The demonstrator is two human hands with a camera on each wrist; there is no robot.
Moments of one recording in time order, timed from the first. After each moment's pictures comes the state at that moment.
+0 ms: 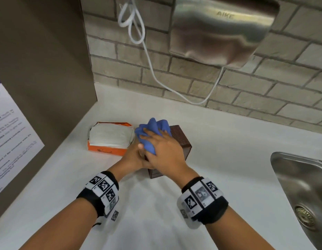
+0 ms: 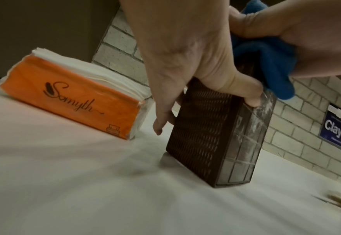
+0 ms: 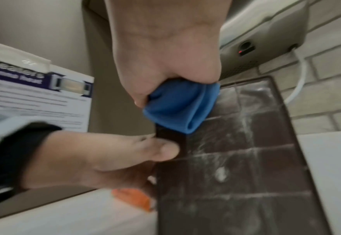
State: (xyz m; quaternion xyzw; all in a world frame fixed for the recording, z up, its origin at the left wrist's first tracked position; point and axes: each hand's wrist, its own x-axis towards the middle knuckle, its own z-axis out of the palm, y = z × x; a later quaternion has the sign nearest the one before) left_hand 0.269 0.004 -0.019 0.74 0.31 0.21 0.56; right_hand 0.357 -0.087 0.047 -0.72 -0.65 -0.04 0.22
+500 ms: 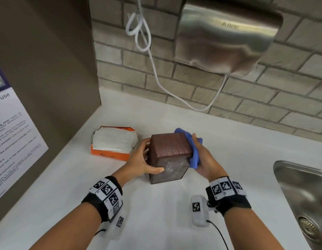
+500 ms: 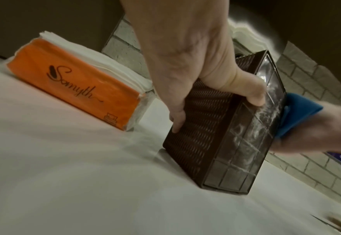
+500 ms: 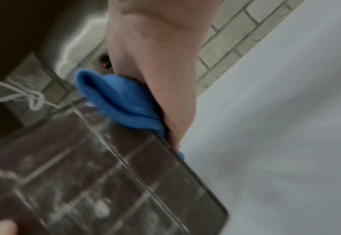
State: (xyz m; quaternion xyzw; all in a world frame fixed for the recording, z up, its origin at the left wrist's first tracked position) left_hand 0.263 0.004 -0.025 0.67 0.25 0.22 0.67; right_hand 0.452 -0.114 0.033 -0.59 -0.22 0.48 0.61
